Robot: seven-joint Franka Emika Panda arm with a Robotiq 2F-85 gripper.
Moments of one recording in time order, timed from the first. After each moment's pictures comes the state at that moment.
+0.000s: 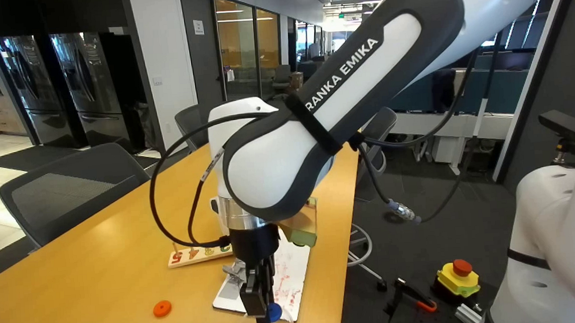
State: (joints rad) arm 0.29 -0.09 0.26 -2.49 0.26 2.27 -0.27
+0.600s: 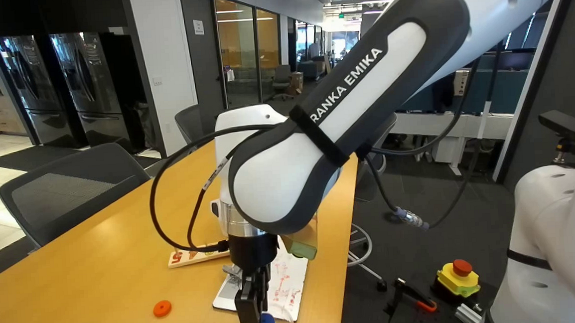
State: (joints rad) arm 0.31 -0.09 0.26 -2.53 0.30 2.38 -0.28
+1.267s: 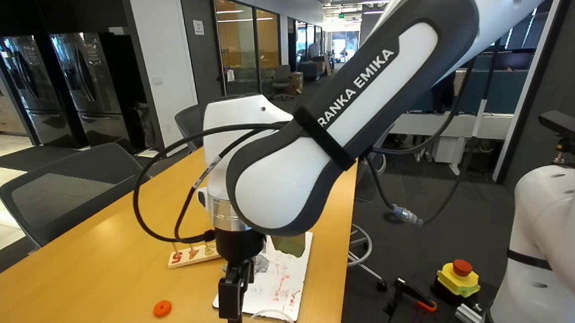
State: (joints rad) arm 0.31 -0.09 0.28 -2.50 0.17 2.45 -0.19
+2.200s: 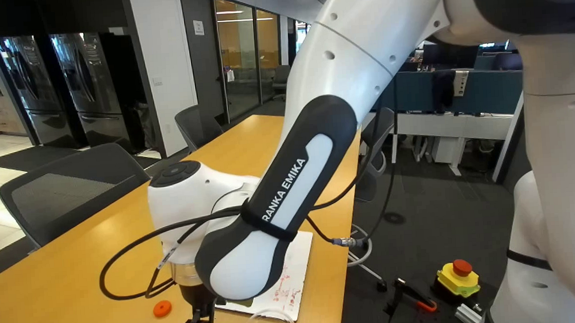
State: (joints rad) arm 0.32 0.31 0.27 -2.26 -0.26 2.56 0.14
